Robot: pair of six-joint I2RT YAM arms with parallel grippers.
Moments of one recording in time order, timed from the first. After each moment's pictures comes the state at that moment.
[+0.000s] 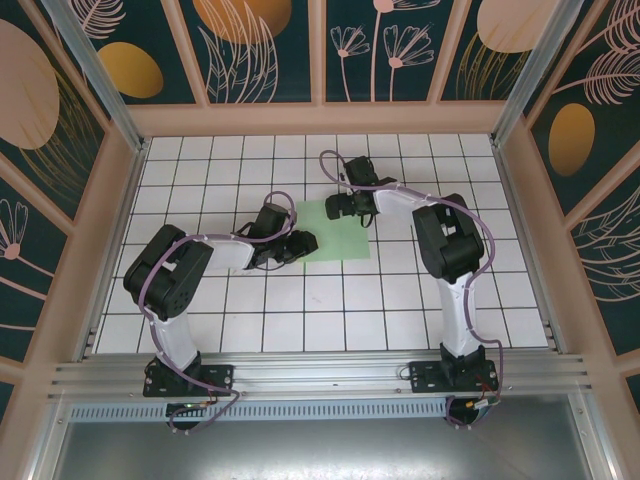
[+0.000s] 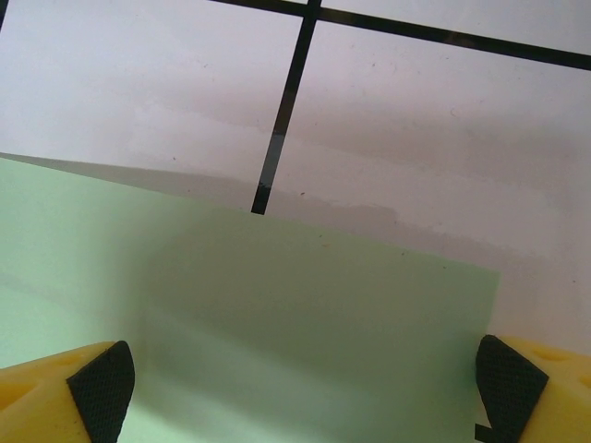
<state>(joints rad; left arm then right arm) -0.55 1.85 0.86 0.17 0.39 -0.89 0.48 2.15 1.50 -0.37 -0.02 0.19</state>
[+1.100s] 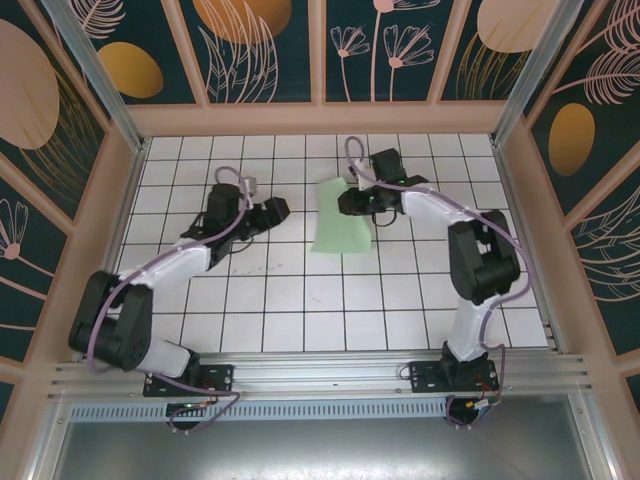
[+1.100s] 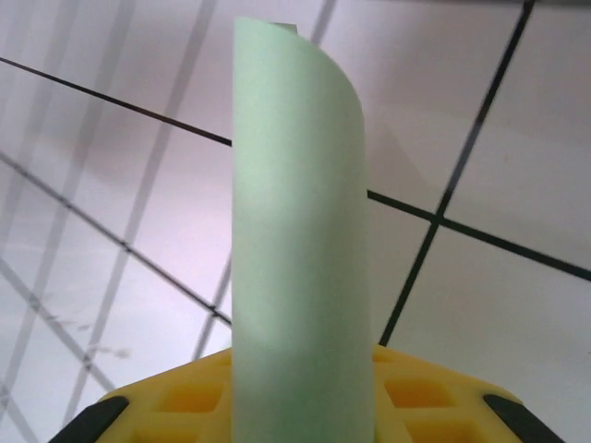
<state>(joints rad) -0.35 1.43 0.78 0.15 0.39 -0.78 0.39 1.84 1.32 -0.37 -0.52 0.21</state>
